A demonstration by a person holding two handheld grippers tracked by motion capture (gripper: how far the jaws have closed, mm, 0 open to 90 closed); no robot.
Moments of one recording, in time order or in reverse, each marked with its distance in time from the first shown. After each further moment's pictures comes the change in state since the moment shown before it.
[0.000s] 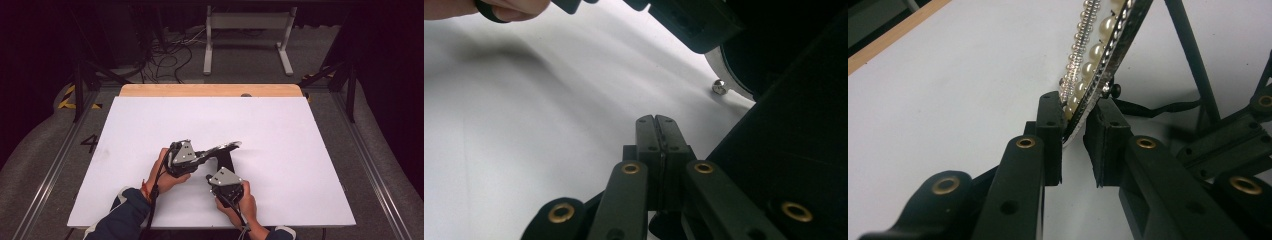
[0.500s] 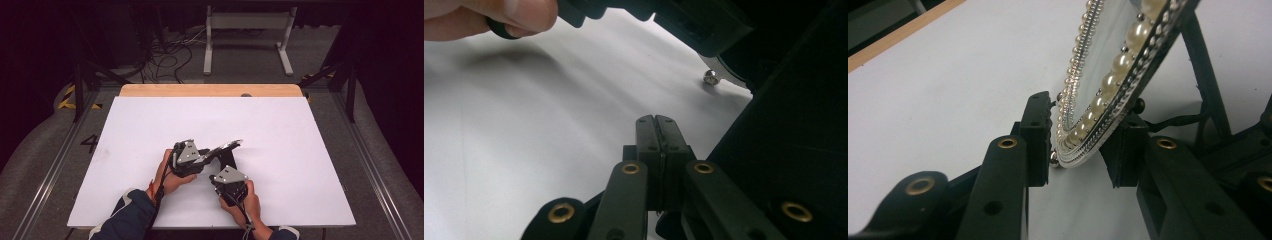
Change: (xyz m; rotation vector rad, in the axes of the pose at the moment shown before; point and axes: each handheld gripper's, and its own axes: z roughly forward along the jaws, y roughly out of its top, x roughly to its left) left arm -0.004 0.001 0.013 -0.053 0.000 -0.054; right arm -0.010 -0.003 -0.004 0.019 0.027 0.043
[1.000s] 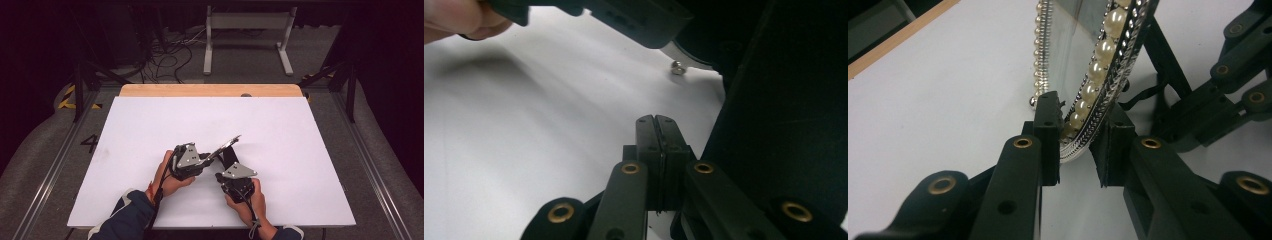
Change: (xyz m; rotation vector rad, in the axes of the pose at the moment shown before) left arm -0.008 0.001 -0.006 0.014 -0.004 0.073; right arm -0.018 -0.005 -0.006 0.007 0.004 0.067
